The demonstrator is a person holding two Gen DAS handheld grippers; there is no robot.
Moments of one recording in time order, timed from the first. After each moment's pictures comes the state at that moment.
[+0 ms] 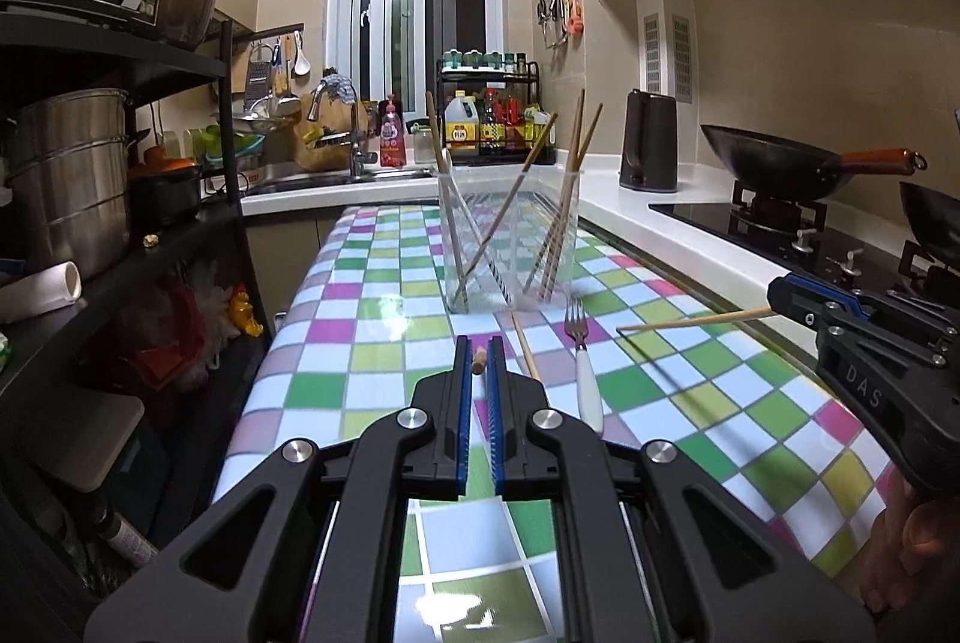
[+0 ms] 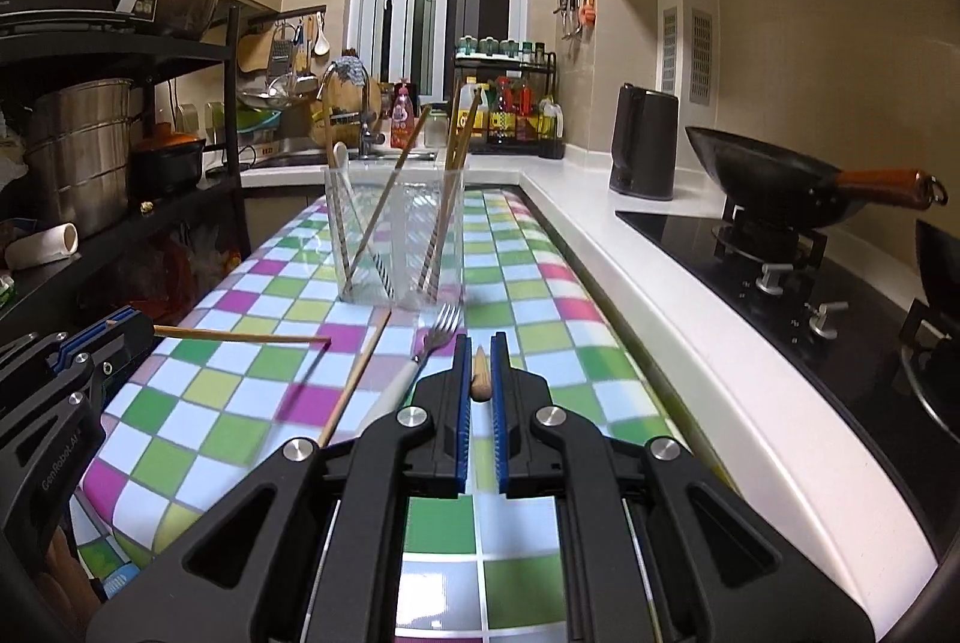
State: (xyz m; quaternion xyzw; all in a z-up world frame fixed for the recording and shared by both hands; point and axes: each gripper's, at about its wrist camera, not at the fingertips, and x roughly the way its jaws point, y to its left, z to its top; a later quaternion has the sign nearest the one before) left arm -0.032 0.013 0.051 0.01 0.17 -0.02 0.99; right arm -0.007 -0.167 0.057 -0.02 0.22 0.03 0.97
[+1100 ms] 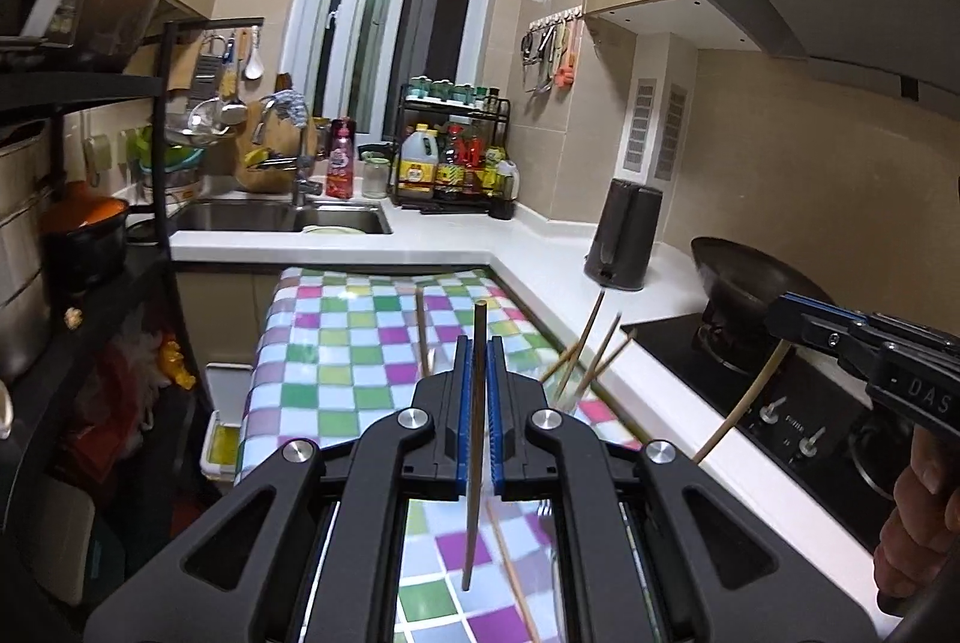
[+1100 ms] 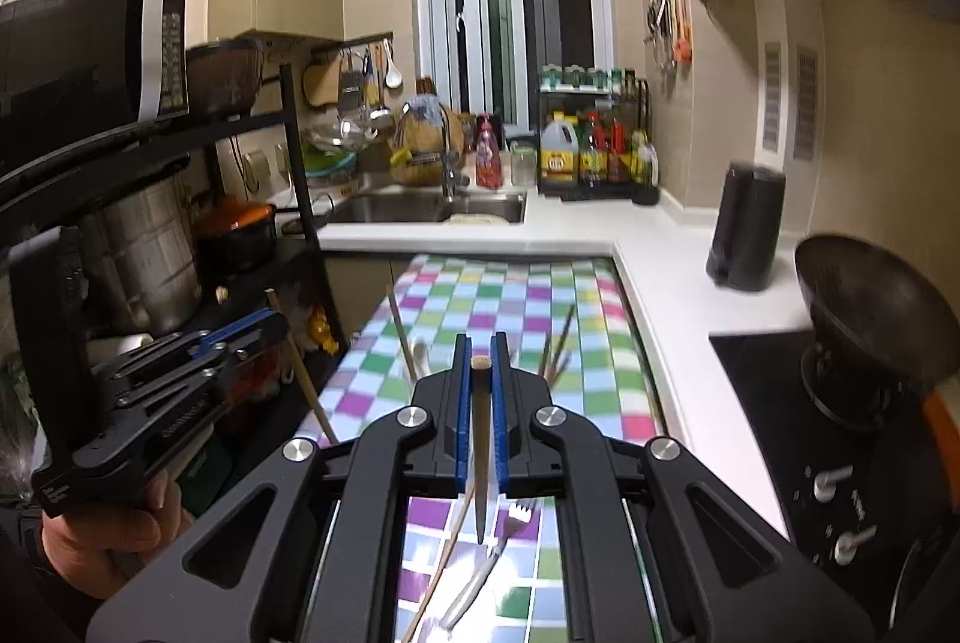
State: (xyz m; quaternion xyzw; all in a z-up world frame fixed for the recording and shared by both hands) left arm 0.115 0.063 0.200 -0.06 0.17 -0.11 0.98; right arm 0.126 -0.144 0.242 0.00 0.24 0.15 0.96
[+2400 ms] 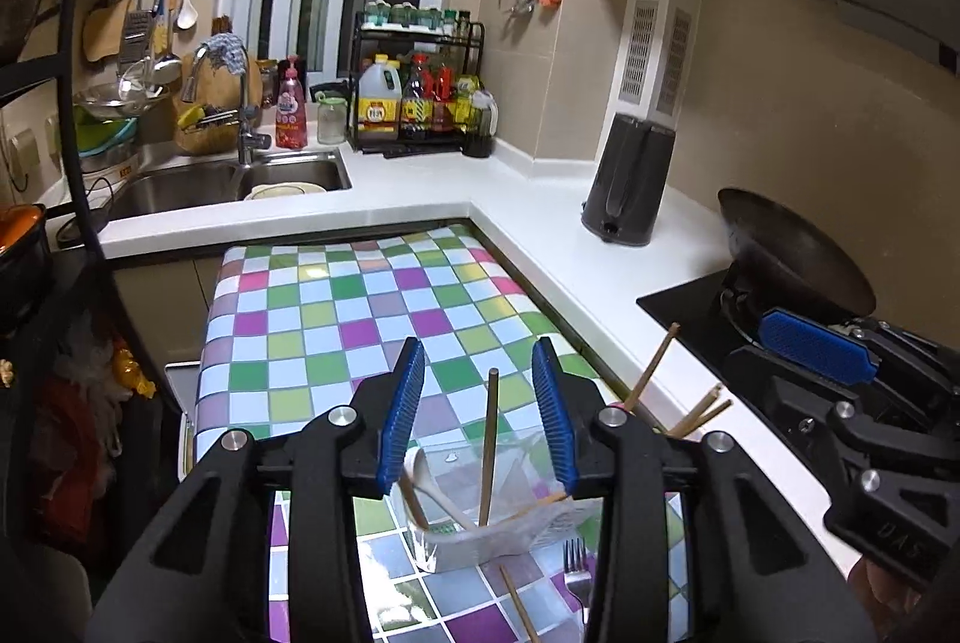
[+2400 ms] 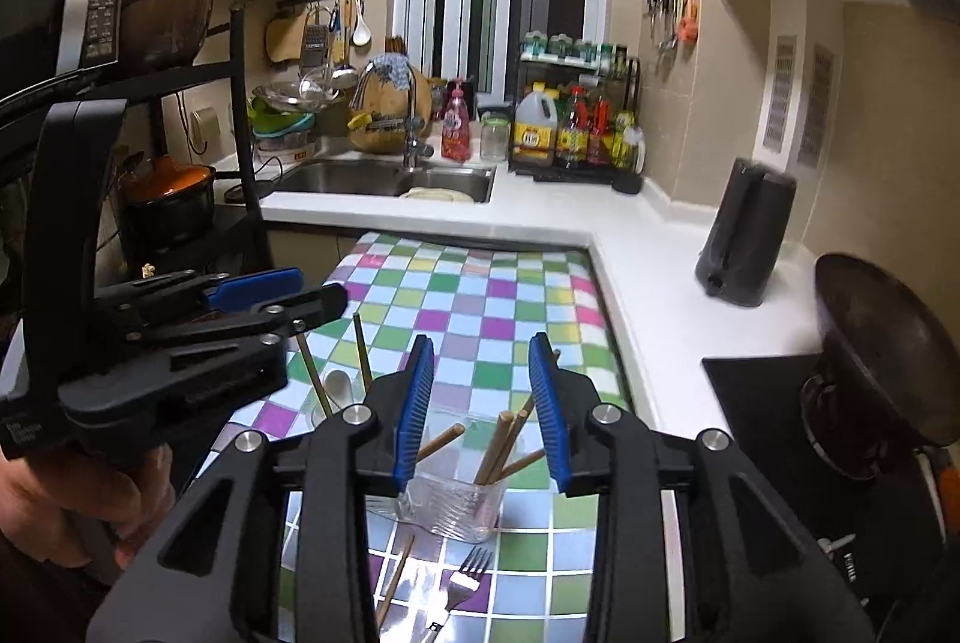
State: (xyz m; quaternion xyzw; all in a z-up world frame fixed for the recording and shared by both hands) left arm 0.245 0.046 0.190 -0.04 0.26 -0.15 0.95; right arm 0.219 -0.121 0.203 -0.05 0.26 0.11 0.96
